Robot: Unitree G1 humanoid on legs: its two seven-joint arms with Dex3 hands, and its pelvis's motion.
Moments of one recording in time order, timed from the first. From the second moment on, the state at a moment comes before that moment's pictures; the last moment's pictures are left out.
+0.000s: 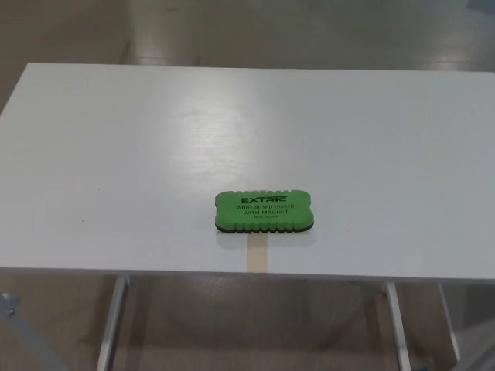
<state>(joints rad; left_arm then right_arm) 0.16 0.19 0.32 0.78 -0.02 -0.22 0.08 0.23 -0.13 -0.20 0.71 -0.10 -0.33 -0.25</state>
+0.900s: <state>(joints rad) 0.21 0.24 0.19 0.66 -0.09 -0.30 -0.22 0.24 -0.13 -0.21 0.70 -0.10 -0.38 -0.27</state>
